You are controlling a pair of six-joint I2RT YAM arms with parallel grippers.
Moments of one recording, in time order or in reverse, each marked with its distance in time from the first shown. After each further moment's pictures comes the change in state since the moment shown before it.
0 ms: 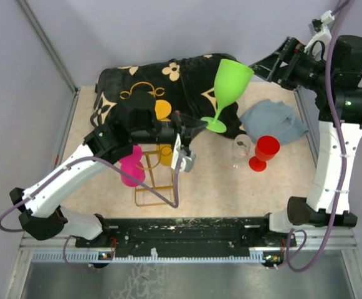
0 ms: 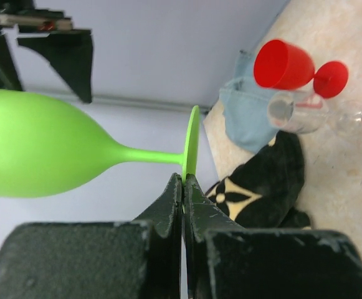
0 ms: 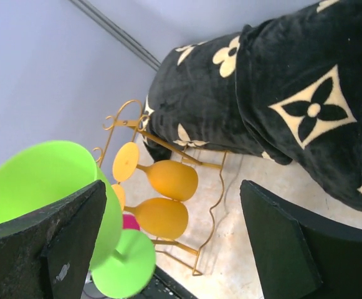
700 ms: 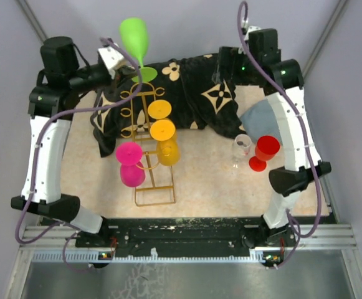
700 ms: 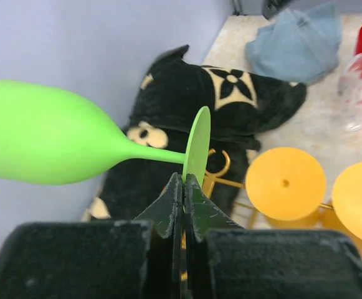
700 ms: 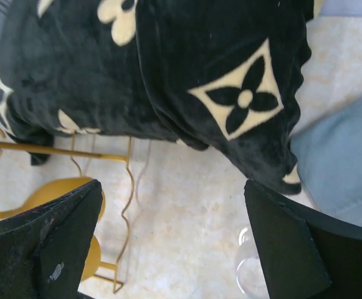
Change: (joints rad) left arm 0.747 0.165 0.463 -0.301 0.275 -0.829; right arm 0.437 0.292 0.157 -0.172 0.699 -0.211
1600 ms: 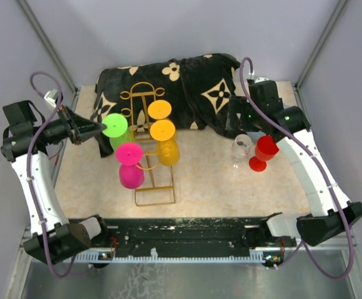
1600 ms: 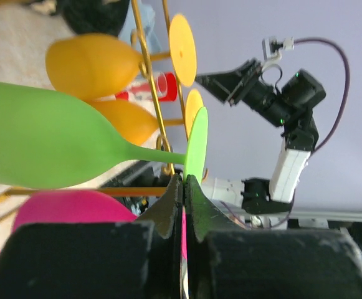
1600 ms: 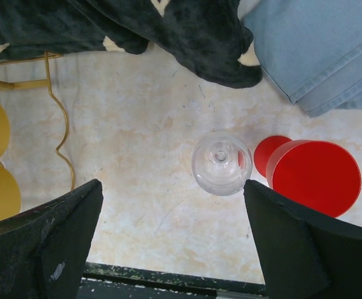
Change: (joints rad) left arm 0.578 -0.400 -0.744 -0.166 0.546 -1.035; right arm 0.039 -0.451 -0.729 0.105 0.160 0.076
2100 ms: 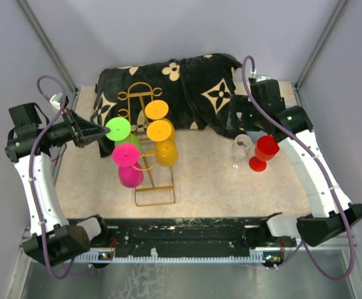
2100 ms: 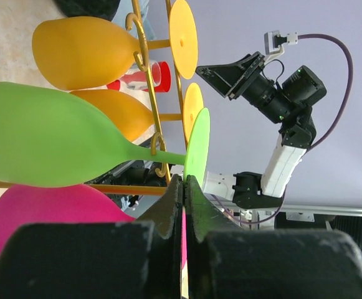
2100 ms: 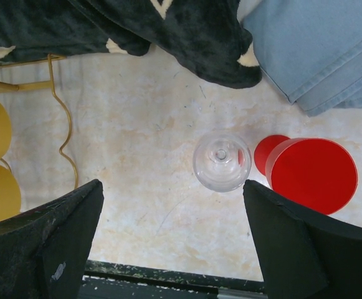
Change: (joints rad) left arm -0.011 -0.003 -0.022 0.023 0.009 -0.035; right arm 0.000 -0.002 0.032 -0.029 0.000 0.007
